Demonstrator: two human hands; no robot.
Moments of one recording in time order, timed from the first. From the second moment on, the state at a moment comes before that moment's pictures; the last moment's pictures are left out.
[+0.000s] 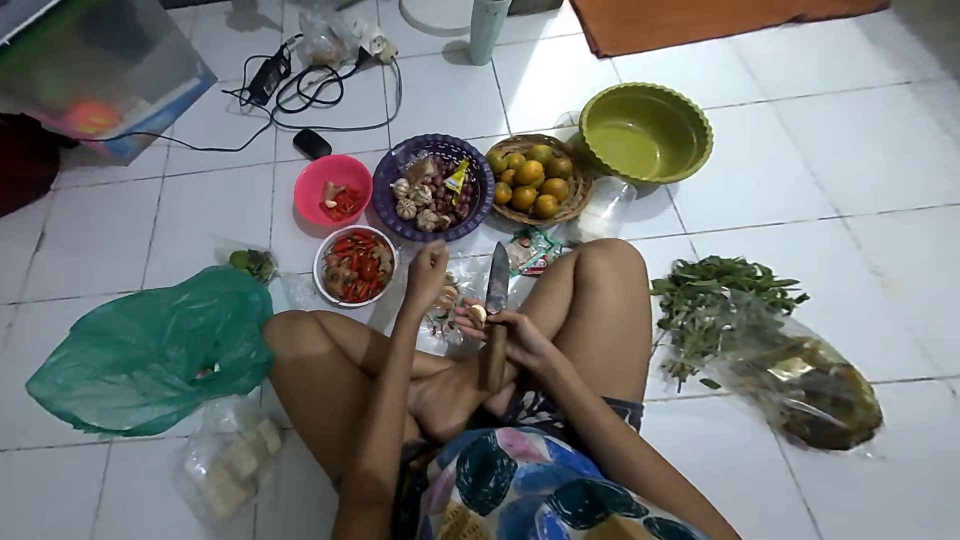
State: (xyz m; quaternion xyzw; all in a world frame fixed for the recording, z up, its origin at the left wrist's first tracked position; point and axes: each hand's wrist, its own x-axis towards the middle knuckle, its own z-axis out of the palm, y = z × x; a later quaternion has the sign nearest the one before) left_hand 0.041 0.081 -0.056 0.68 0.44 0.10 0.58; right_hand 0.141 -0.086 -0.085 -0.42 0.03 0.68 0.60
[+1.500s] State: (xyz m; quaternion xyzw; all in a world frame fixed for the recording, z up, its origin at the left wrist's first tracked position) left_hand -0.029 0.008 -0.080 0.17 0.47 0.21 0.84; right_hand 0.116 -0.066 -0.075 -0.64 -0.06 0.55 0.53
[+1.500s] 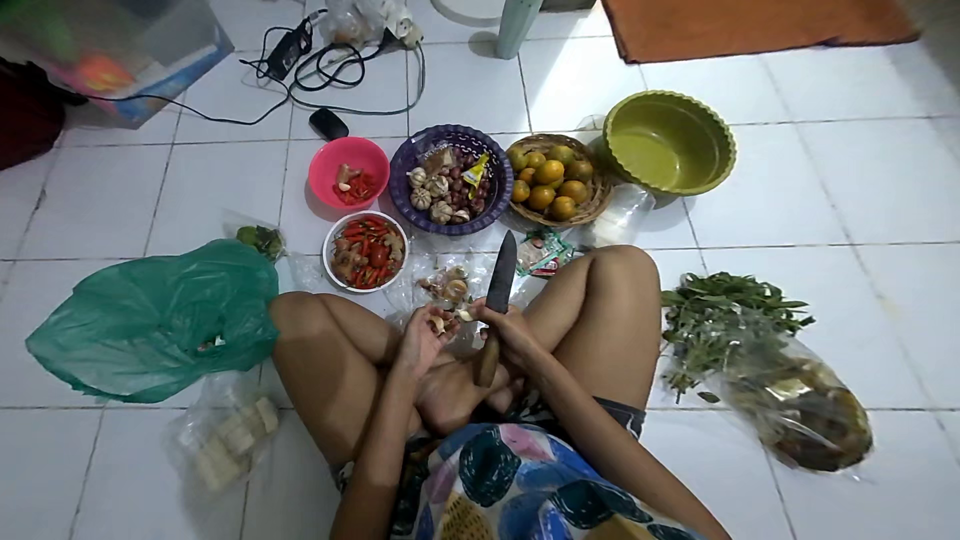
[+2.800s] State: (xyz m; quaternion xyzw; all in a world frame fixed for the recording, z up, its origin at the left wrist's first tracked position) left_hand -0.032 -0.001 -0.093 0.41 0.49 0.29 0.71; right_hand 0.114 -0.060 -0.071 -0.70 -0.03 0.46 0.55
